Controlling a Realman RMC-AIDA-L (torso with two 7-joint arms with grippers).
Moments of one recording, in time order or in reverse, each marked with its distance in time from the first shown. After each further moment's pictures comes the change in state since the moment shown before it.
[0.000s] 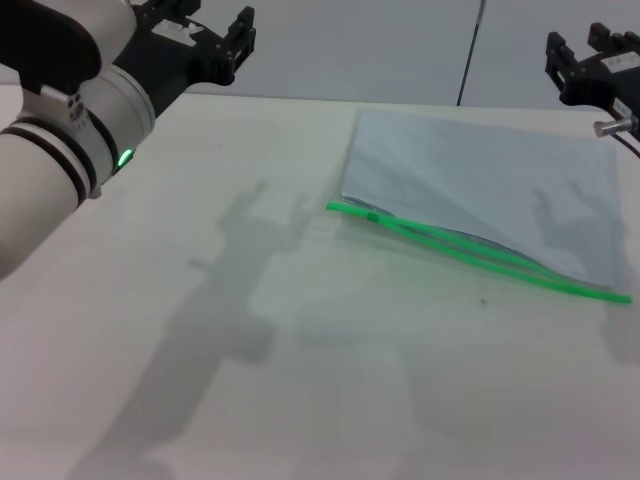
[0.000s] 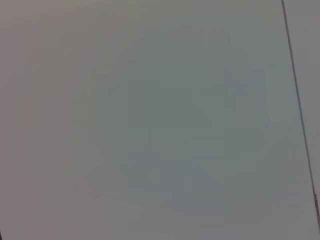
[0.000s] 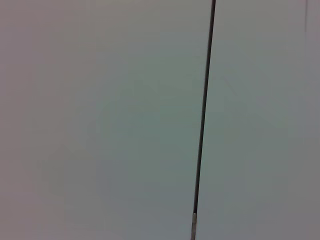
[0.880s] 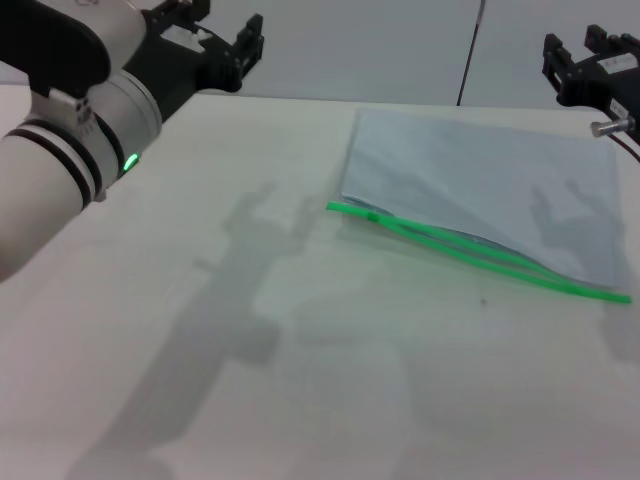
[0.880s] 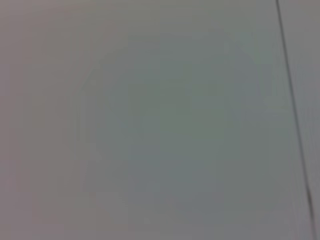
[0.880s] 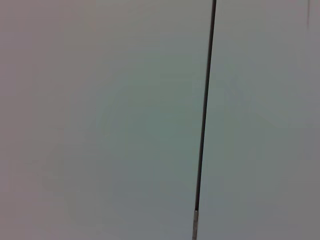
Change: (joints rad) left arm -0.007 0.002 0.001 -0.007 0.005 0.025 0.005; right arm 0.011 0.000 0.000 0.014 0.003 0.000 0.006
